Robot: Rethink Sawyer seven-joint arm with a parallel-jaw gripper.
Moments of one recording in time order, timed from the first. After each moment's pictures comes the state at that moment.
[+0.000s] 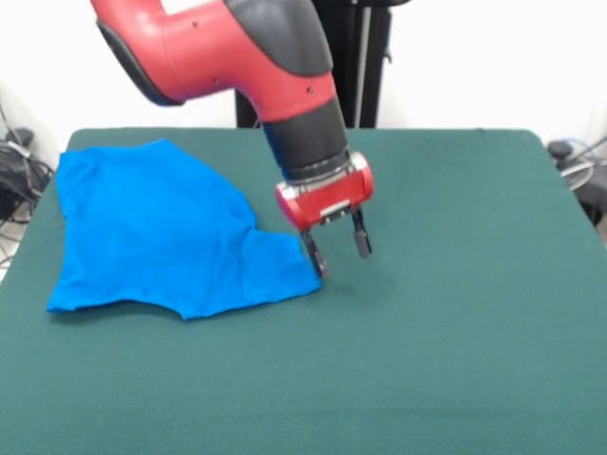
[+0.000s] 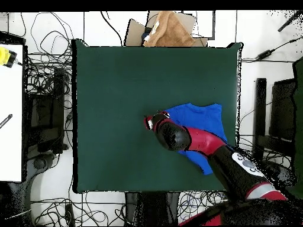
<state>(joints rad) -0.79 -0.38 0.54 1.84 -0.35 0.12 1.13</state>
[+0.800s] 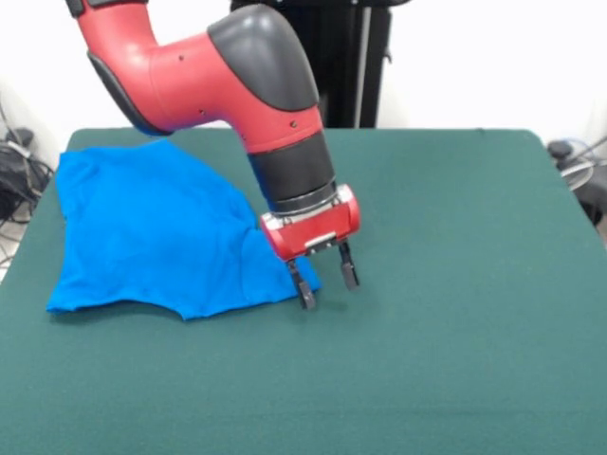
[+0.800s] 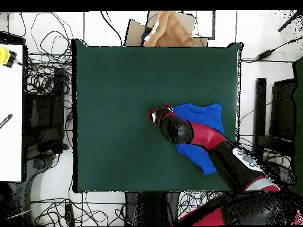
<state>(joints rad) -0.79 -0.33 0.54 1.76 -0.35 0.12 1.13</state>
